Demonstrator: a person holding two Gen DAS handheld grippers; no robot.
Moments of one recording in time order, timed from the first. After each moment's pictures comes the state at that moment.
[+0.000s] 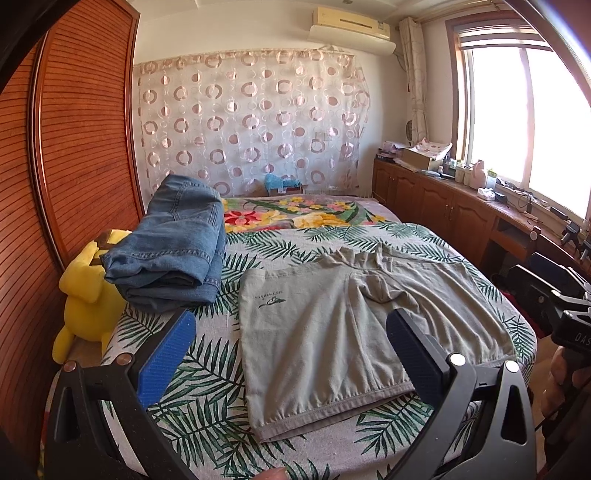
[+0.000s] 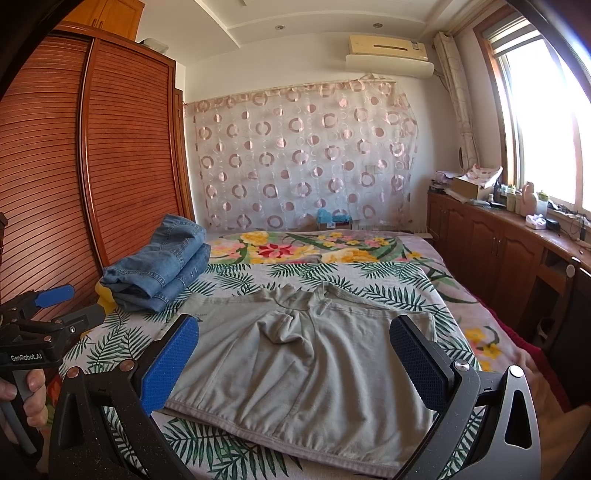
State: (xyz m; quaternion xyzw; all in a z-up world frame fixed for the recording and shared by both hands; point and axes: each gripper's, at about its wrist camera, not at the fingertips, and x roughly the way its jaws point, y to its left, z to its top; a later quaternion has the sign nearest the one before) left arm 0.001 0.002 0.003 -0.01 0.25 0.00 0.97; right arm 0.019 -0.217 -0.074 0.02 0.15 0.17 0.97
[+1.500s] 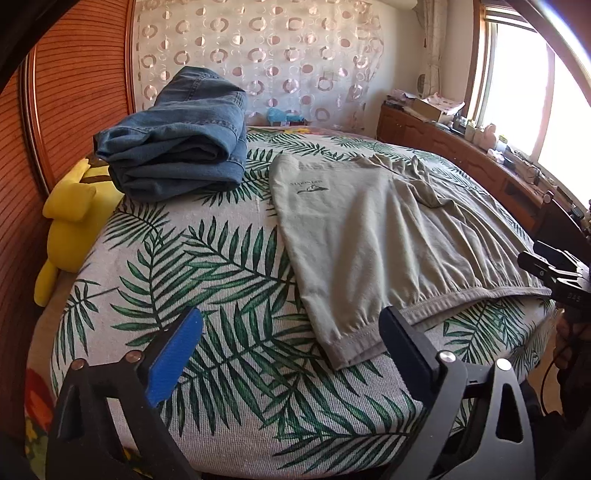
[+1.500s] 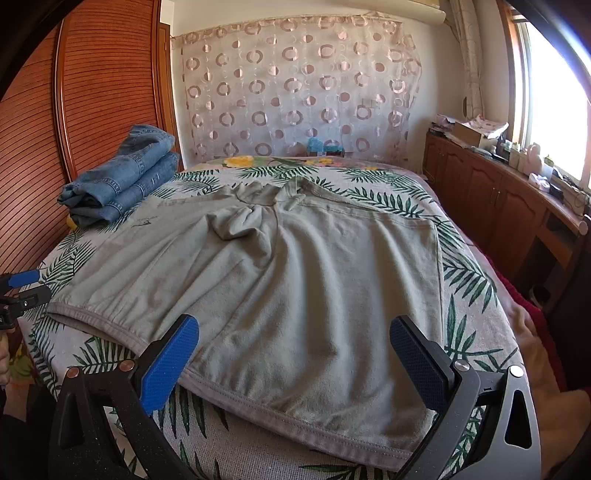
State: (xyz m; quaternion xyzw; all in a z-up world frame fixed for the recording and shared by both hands) left arm 0.000 0.059 -0.100 -0.05 0.37 -0.02 0.93; right arm 0.023 -0.240 -0.097 -0.03 0.27 0.16 0.95
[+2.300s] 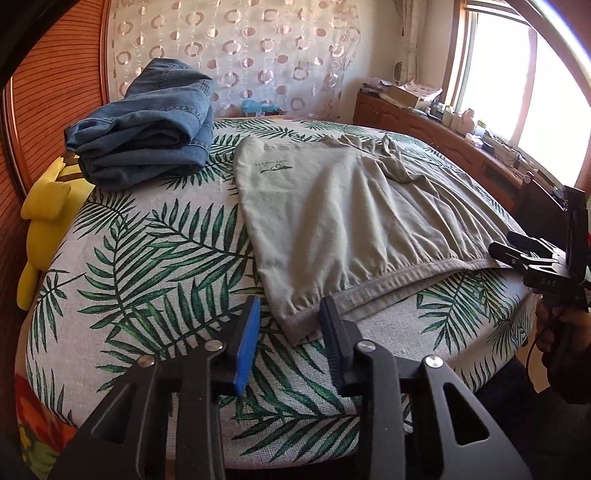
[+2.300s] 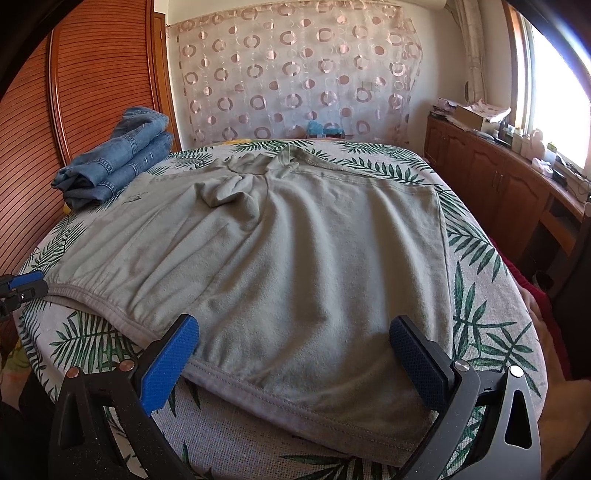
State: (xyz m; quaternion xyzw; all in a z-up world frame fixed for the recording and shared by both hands) left arm -0.004 0.042 -0.106 -0.03 0.38 -0.06 0.92; right arm 0.016 -0.269 -0.103 -0.03 0.29 0.16 0.94
